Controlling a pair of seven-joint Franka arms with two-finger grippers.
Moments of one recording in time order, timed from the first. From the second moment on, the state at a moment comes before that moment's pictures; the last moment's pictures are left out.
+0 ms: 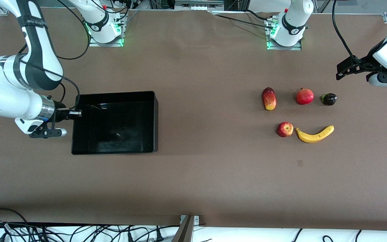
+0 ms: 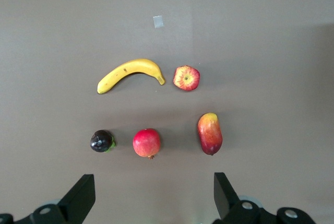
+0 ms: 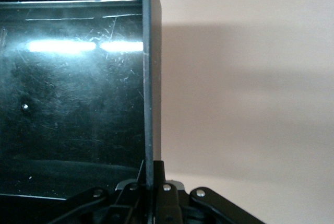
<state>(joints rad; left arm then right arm) 0.10 -0.03 -0.14 -1.63 0.00 1.53 0.01 0.07 0.31 0.04 -1.74 0.17 1.91 0.03</state>
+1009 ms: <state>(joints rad) 0.10 -0.03 -0.14 -1.63 0.00 1.53 0.01 0.70 0.67 0.05 -1.54 0.16 2.22 0.73</state>
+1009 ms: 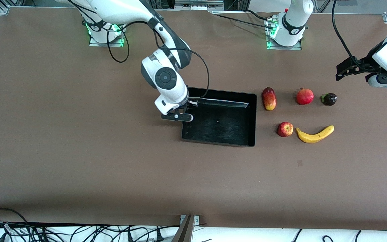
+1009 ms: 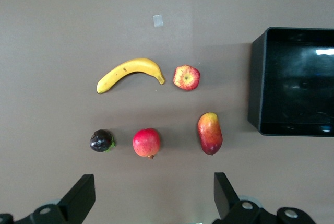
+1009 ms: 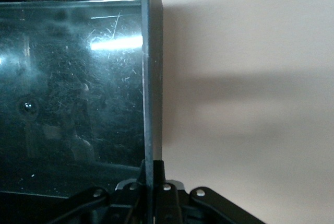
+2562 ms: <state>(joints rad) 0.09 -0.01 -0.16 -1.61 -0.01 1.57 0.01 0.75 0.31 -0.44 -1.47 0.14 1.83 0.44</state>
